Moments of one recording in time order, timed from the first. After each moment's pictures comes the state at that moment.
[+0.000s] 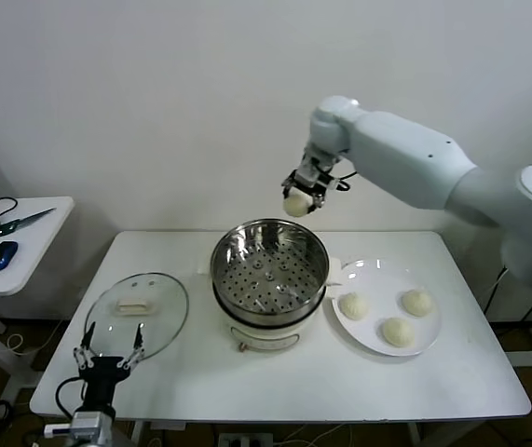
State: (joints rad) left arm 1.63 -1.47 -0.72 -1.93 0.12 -0.09 -0.05; right arm 0.56 1.34 -1.16 0.94 -0.27 0.50 -1.10
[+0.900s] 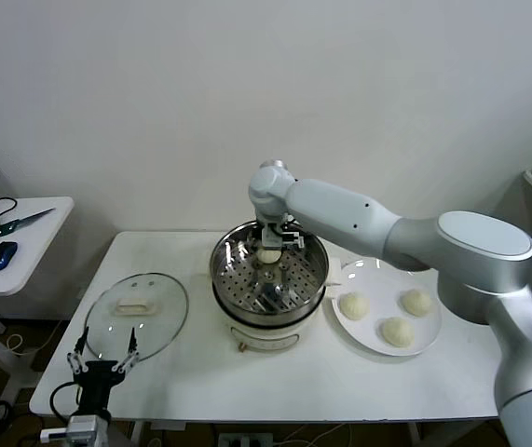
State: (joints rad) left arm 1.63 -1.47 -0.73 -1.91 0.12 -0.10 -0.07; right arm 0.36 1.43 -1.11 0.94 -0.63 0.61 -1.07
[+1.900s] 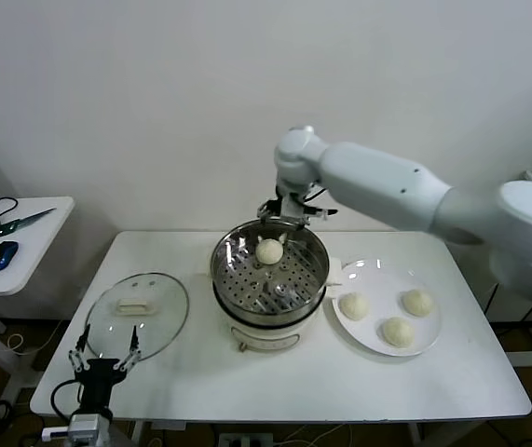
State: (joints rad) left arm 1.63 -1.47 -0.72 -1.94 0.14 -0.09 -0.07; right arm 0.63 1.13 -1.25 1.16 -0.16 0.35 -1.04
